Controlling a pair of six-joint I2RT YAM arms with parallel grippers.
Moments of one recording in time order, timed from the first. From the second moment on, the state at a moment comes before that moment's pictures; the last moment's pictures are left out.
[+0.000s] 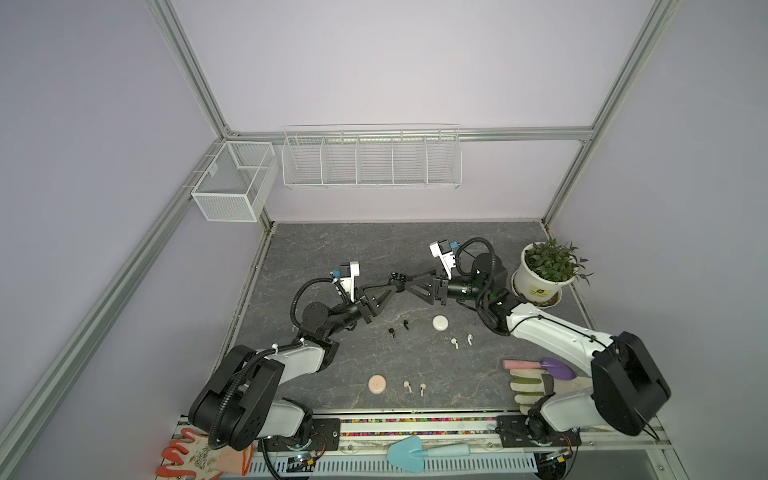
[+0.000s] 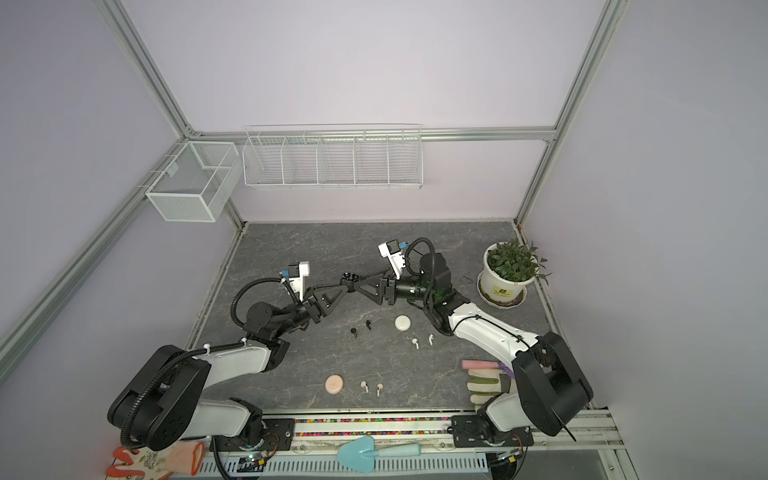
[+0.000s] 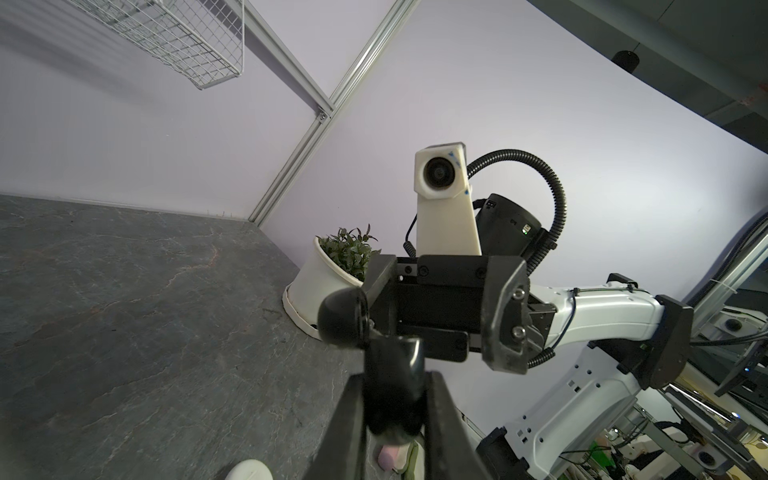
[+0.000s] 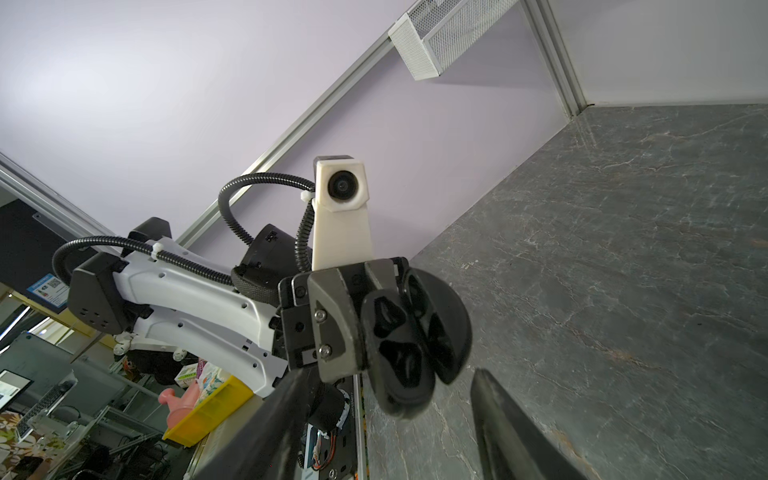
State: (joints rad) left arm -0.47 1.38 0.37 1.37 0.71 -0.91; right arm 0.60 1.45 0.85 0.55 -0.84 0.65
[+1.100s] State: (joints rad) left arm -0.48 1.35 0.37 1.37 0.65 -0.92; right arm 0.63 1.55 0.85 0.80 -0.87 0.78
